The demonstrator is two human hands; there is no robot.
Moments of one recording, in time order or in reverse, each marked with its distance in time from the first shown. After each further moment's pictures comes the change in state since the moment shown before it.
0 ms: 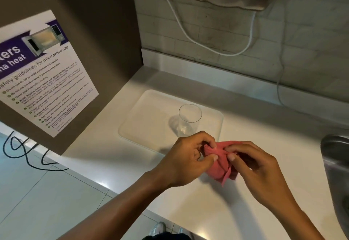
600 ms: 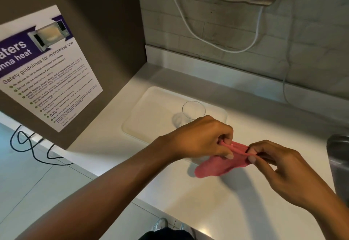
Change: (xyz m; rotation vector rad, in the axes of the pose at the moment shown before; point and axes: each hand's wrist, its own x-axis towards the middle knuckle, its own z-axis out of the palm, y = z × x) left_hand 0.052 0.044 -0.015 0.555 -0.368 0.126; right_hand 0.005 -0.015 -0.049 -0.516 -0.222 -0.007
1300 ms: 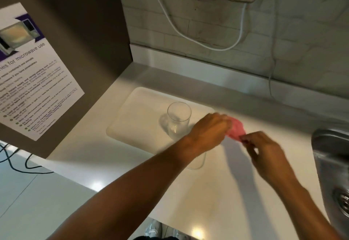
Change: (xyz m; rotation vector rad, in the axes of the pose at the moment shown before) left_hand 0.102 -0.025 0.063 0.335 0.208 0.121; right_hand 0.029 0.087 0.033 -0.298 0.284 0.074
